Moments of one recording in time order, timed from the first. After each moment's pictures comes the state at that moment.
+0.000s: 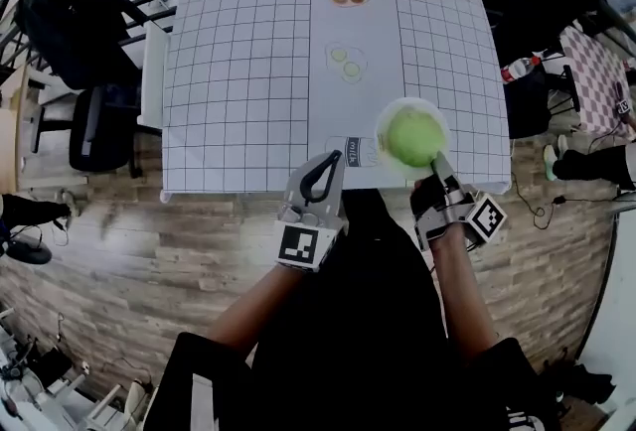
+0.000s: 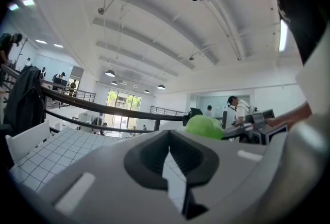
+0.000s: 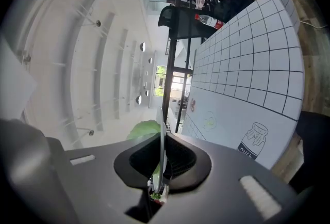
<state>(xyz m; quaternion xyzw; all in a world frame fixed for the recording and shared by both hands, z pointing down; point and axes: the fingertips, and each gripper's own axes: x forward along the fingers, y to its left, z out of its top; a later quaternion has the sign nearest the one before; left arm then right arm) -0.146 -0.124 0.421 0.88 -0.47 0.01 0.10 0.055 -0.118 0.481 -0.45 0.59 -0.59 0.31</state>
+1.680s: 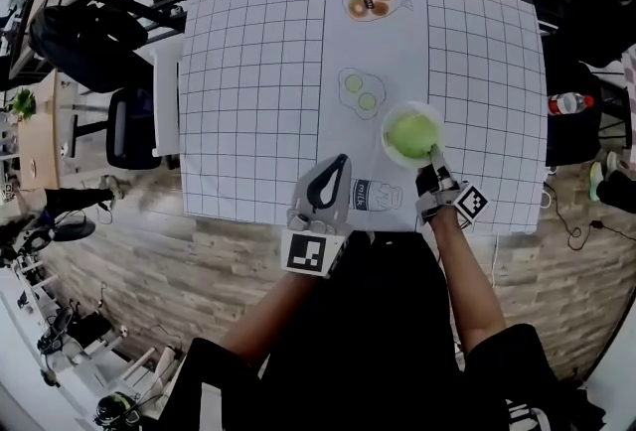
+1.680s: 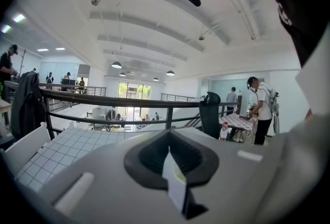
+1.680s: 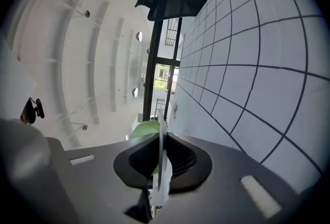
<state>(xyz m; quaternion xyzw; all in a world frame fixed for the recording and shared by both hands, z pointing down) -0.095 -0.279 0.461 0.84 -0.53 0.09 0.11 0.104 -0.288 0.676 -0.43 0.64 -0.59 0.25</state>
